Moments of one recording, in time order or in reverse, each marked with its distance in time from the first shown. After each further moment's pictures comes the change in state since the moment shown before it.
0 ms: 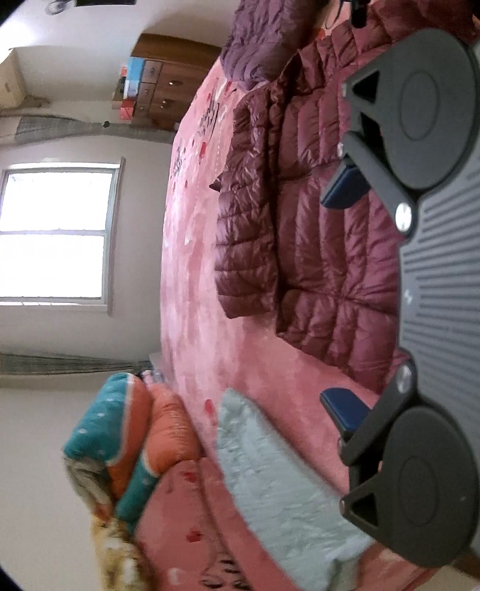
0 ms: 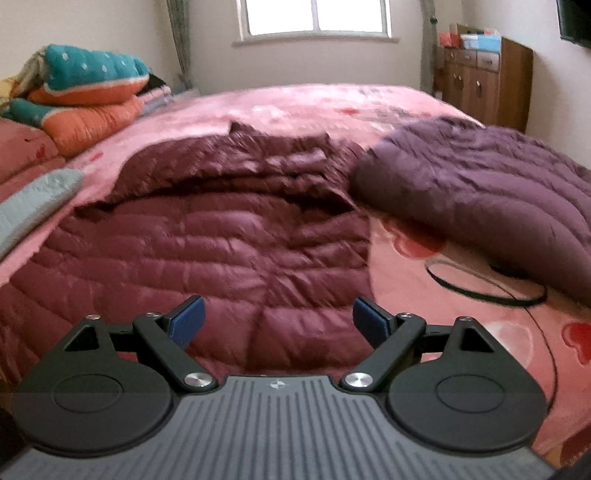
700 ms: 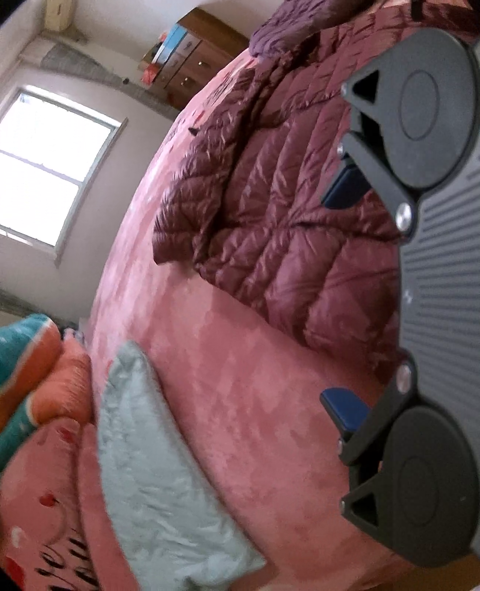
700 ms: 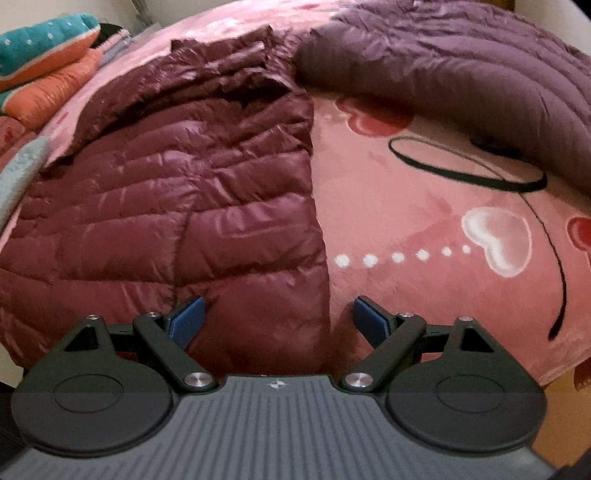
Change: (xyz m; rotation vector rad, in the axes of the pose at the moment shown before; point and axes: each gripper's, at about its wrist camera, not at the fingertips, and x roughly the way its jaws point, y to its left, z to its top) left arm 0.062 0.098 -0.055 -0.306 0.183 -0.067; right arm 0.040 -0.056 -0.024 0.173 0.317 0.028
